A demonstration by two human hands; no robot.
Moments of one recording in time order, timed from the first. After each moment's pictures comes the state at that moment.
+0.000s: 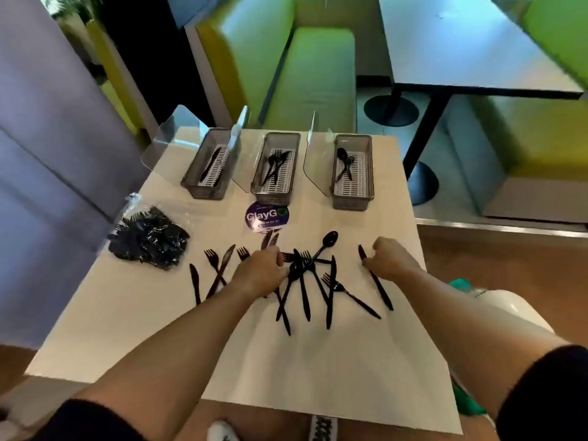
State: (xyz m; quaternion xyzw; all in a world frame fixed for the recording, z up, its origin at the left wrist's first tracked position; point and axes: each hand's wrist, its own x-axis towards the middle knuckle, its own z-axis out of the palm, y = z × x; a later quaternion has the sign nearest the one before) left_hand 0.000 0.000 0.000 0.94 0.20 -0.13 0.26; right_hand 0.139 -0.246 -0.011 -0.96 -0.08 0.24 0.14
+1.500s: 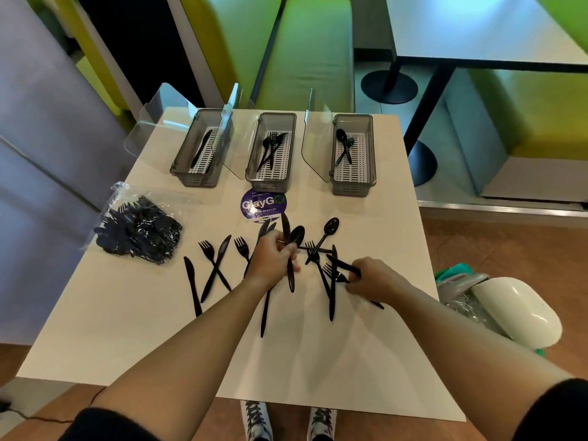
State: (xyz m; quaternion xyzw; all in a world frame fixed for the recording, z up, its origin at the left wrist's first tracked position) left_hand 0.012 -0.021 -0.013 0.74 0.26 -0.01 0.63; right_hand 0.090 -0.239 -0.029 -0.91 -0.16 0.34 0.16
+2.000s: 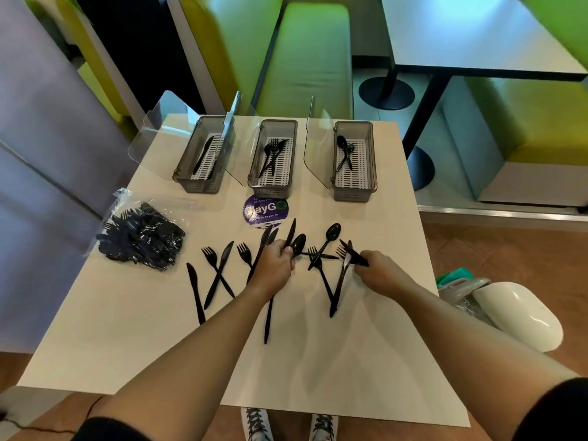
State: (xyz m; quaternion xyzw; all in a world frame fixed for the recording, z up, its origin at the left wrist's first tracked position) left_hand 0.012 -0.018 -0.019 0.75 0.26 -0.03 0.61; right_hand 0.105 -0.236 -0.026 -0.92 -0.09 0.30 0.25
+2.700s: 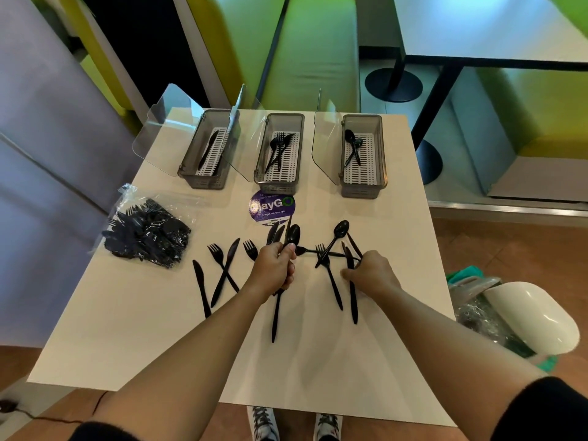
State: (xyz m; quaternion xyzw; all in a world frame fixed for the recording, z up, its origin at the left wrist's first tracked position) left_hand 0.004 -0.002 -0.024 0.68 0.30 -0.06 0.66; right_hand 0.087 -0.198 -0.034 -0.92 0.03 0.28 0.26
